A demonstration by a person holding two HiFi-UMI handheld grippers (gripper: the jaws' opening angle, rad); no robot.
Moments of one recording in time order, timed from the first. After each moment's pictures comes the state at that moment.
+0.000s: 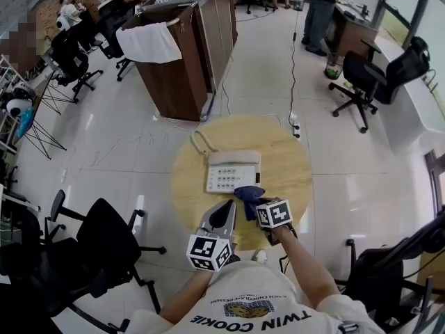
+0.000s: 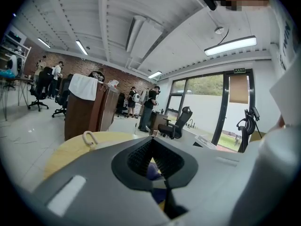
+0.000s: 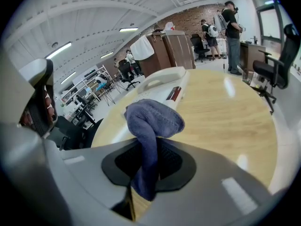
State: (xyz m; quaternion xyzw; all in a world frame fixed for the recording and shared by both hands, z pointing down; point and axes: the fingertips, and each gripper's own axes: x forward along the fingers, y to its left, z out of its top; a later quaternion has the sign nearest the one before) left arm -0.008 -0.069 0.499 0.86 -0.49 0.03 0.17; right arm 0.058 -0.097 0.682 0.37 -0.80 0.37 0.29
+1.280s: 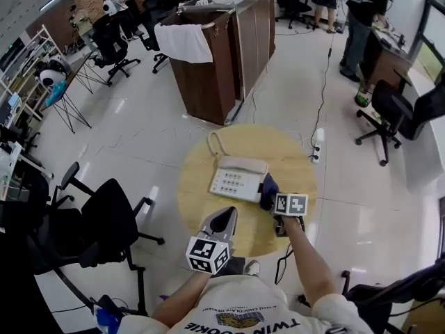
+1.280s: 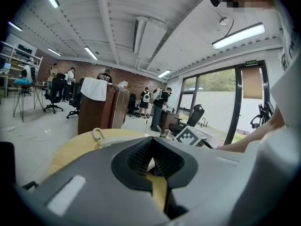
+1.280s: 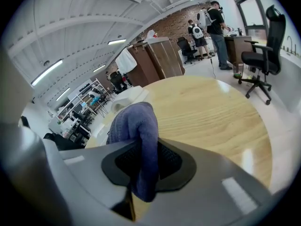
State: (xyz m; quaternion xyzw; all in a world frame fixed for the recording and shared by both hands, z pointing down) left arm 0.011 -0.061 0.510 0.81 -0.56 0.04 0.16; right arm 0.123 -0.181 0.691 0.41 -0.79 0.41 0.22
